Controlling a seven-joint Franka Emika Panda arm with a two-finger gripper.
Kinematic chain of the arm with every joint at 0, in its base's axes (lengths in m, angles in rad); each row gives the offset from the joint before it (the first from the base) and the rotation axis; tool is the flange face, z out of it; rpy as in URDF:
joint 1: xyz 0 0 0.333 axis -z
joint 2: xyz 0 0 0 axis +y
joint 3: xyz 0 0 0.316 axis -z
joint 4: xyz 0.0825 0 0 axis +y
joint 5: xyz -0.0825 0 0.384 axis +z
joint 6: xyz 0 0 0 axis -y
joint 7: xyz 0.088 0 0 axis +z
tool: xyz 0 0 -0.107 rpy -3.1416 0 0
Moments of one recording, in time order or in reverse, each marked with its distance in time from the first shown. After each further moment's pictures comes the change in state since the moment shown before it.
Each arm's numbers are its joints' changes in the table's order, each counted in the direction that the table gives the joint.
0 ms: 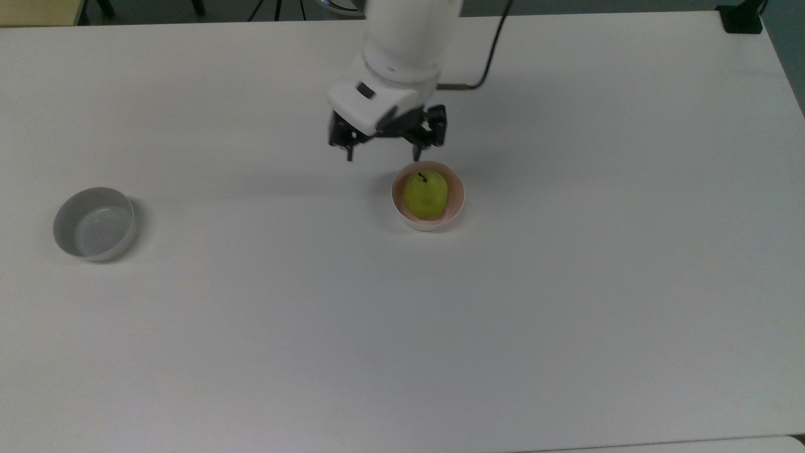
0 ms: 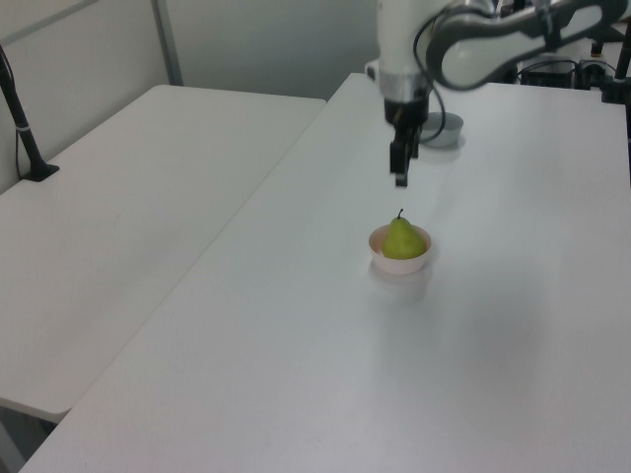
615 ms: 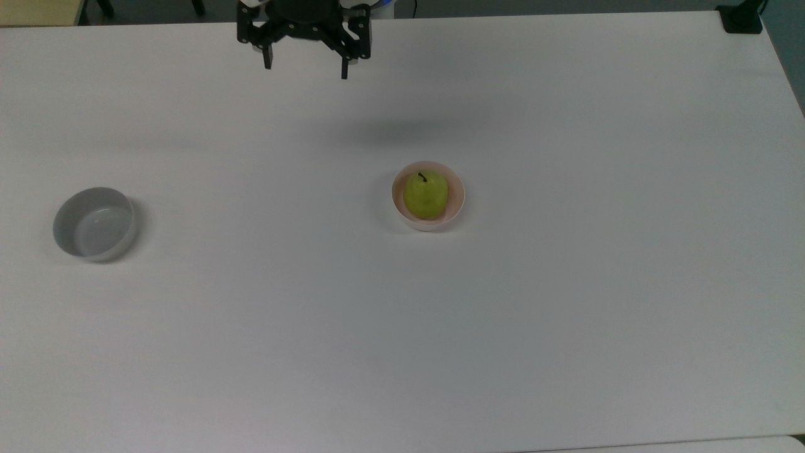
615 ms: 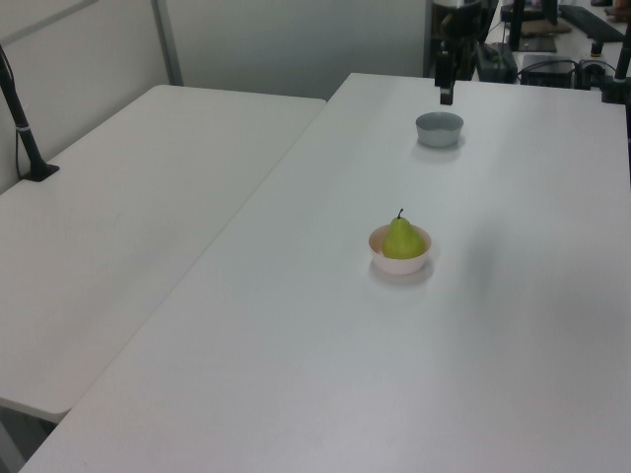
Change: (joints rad) arm 0.143 -0.209 0.004 -0.006 0.027 -0.197 0.040
